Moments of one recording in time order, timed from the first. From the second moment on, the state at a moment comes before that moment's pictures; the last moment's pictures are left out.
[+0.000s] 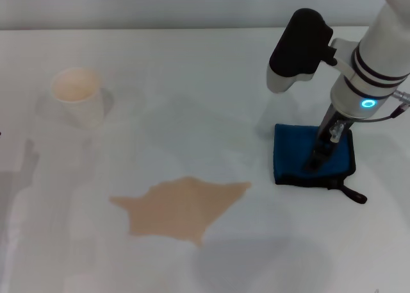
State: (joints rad) left arm -0.17 -2.08 2.82 0.25 -1.41 1.42 -0.37; right arm 0.88 2.03 -1.64 -0.87 -2.66 -1.37 2.51
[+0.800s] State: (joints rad) left arm -0.18 -2.08 2.82 0.25 -1.41 1.42 -0.37; right arm 0.89 2.03 -1.68 -0.78 -2.62 -1.30 2.51
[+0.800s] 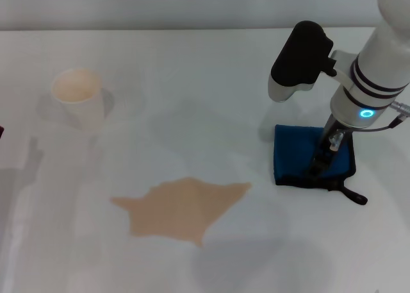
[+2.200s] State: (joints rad) left arm -0.18 -2.08 2.83 0.26 -1.41 1.42 -0.37; right arm 0.89 2.03 -1.68 -0.78 -2.56 -1.33 2.51
